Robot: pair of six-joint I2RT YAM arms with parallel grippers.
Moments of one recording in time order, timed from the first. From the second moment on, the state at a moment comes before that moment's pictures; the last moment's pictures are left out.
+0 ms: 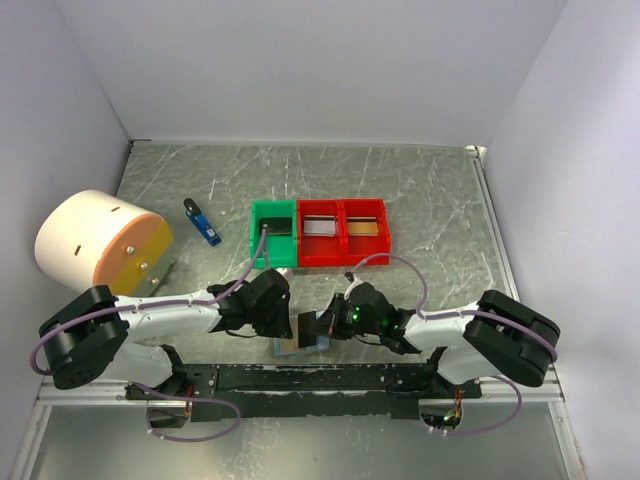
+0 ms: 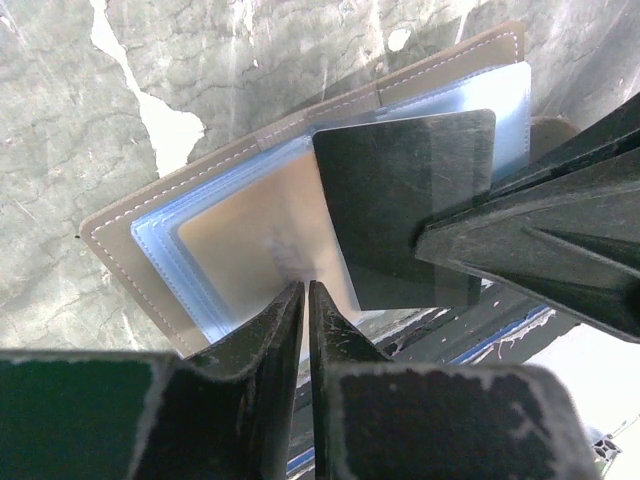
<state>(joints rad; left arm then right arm) -1.01 1.33 0.56 -0.23 0.06 -0.87 0.97 1.36 0.23 0.57 -0.18 1.19</state>
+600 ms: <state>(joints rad) -1.01 1.33 0.58 -0.26 0.04 -0.87 0.97 1.35 0.26 0.49 -0.17 1.15</state>
